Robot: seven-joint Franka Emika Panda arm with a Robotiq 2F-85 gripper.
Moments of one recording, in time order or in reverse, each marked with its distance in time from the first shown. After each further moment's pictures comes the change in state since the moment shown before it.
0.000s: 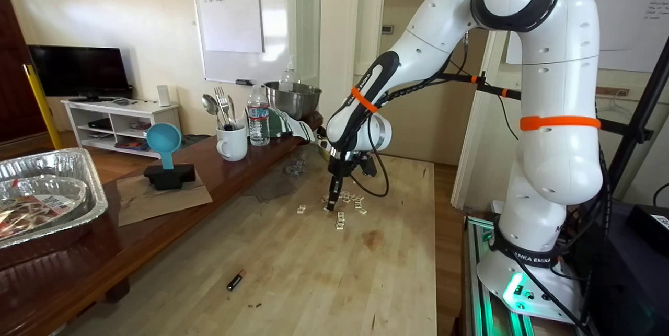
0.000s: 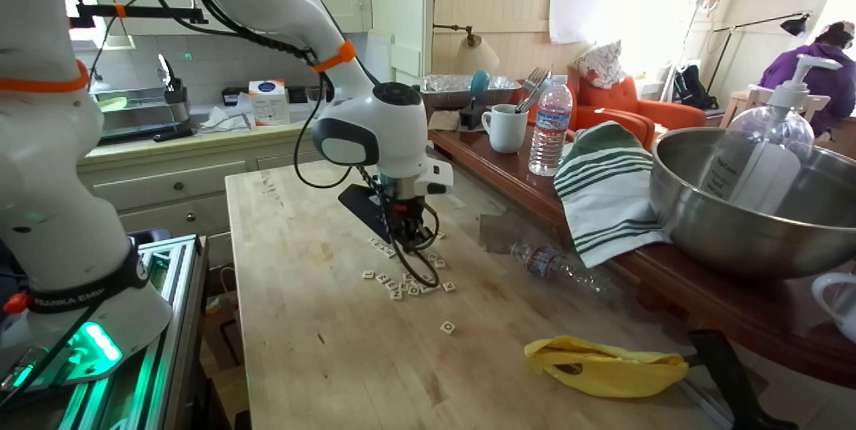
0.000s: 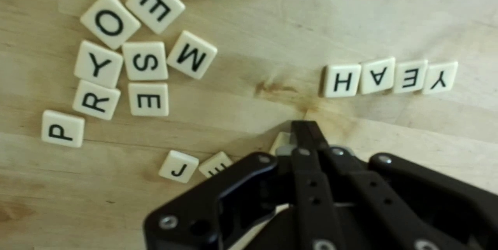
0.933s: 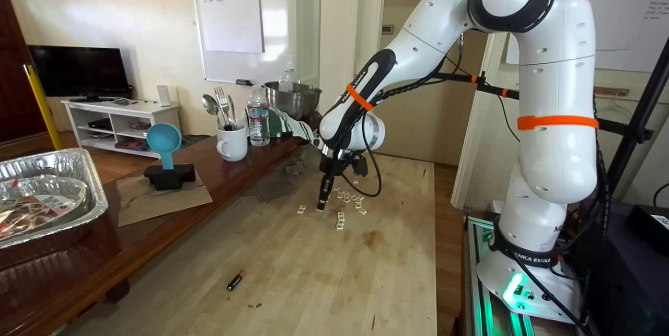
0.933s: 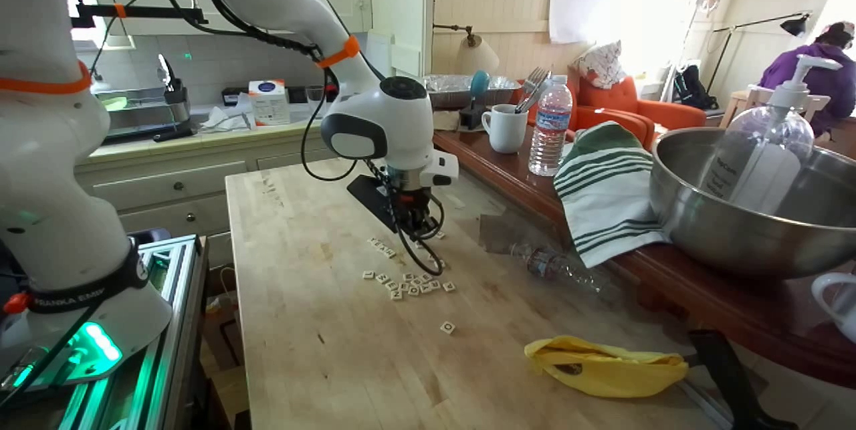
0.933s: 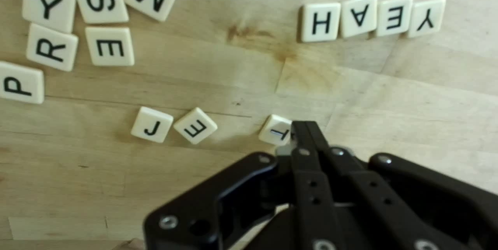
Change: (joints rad) arm -0.079 0.017 0.111 0.045 0.000 0.004 0.063
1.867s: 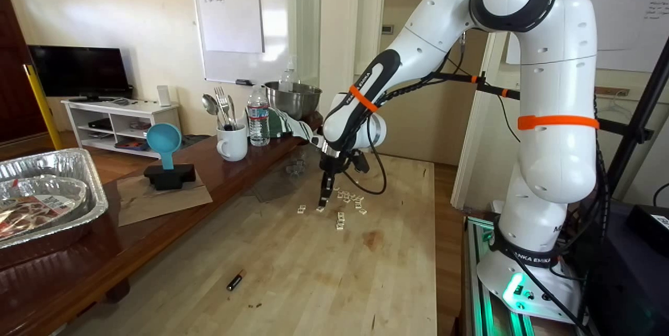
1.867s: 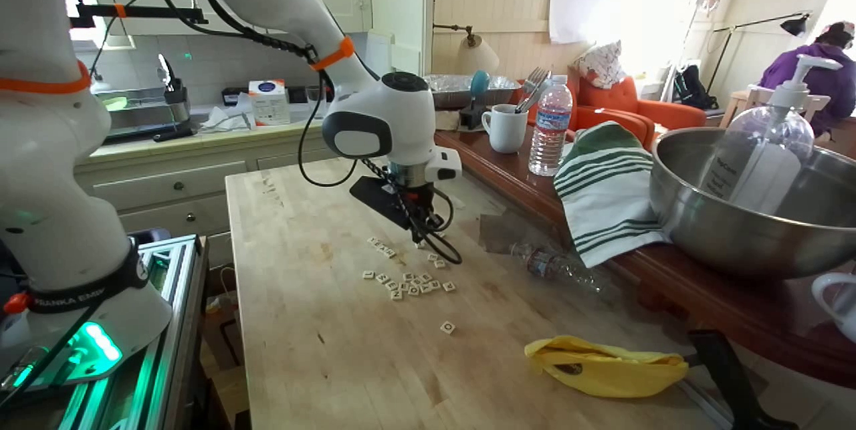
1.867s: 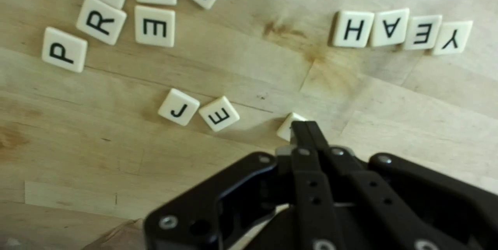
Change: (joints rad) arm -0.014 -0.008 -0.004 0.000 -0.139 0.004 -0.005
